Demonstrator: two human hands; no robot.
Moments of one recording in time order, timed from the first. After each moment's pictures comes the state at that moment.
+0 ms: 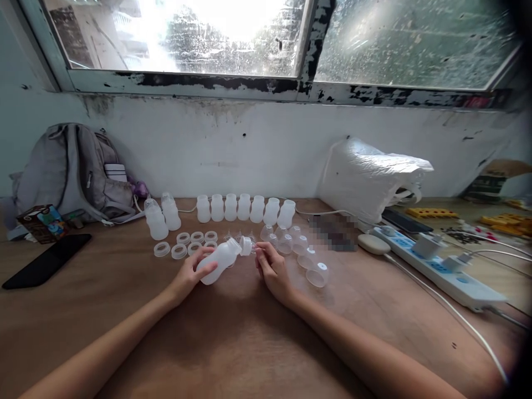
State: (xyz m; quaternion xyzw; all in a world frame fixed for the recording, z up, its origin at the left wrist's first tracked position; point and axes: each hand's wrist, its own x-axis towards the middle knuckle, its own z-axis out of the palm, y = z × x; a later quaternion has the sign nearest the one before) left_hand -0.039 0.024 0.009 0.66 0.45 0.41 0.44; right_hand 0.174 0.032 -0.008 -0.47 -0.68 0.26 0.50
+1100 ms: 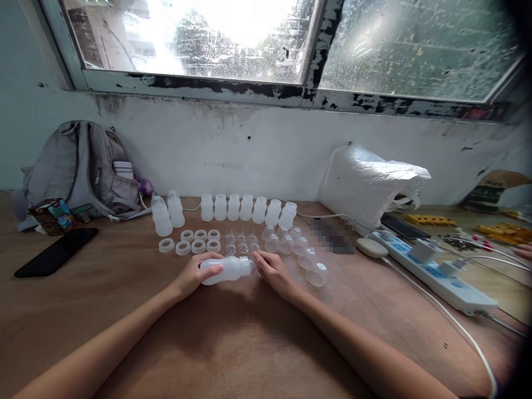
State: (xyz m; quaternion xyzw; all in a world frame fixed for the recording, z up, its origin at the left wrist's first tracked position) left_hand -0.041 0.021 0.012 0.71 0.44 0.35 0.42; right_hand 0.177 0.028 0.003 -0.44 -0.72 0.36 0.41
